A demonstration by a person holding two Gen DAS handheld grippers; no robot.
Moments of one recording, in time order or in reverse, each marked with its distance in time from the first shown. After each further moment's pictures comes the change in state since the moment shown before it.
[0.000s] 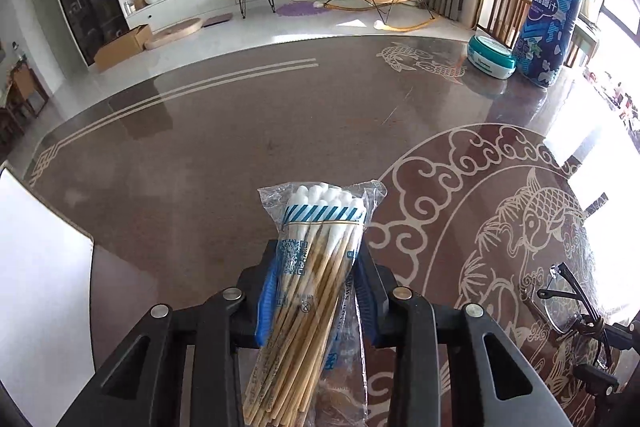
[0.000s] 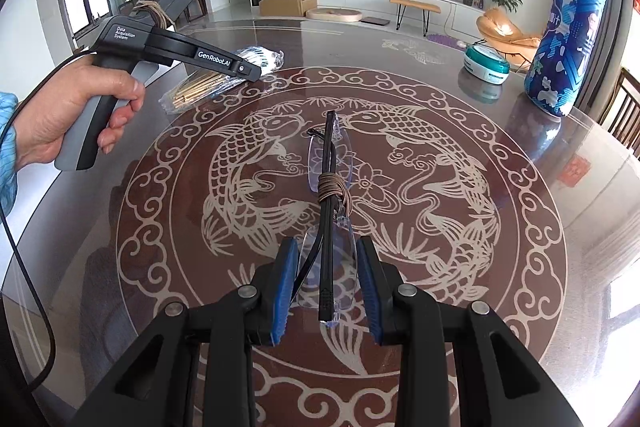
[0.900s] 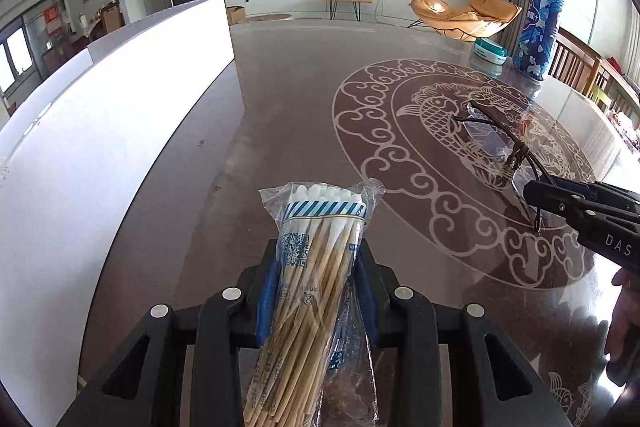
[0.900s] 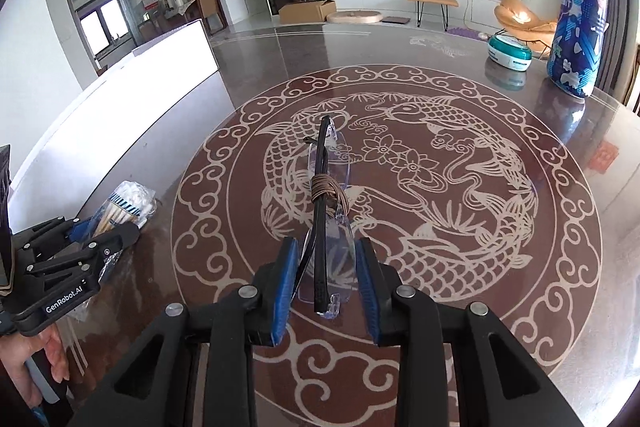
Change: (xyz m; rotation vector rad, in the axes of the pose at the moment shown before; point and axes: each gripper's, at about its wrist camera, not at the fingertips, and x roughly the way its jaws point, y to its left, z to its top) left arm -0.125 -0.036 -0.198 -0.237 -0.081 0.168; right arm -0.007 0.012 -0.017 0.060 -0.014 0.144
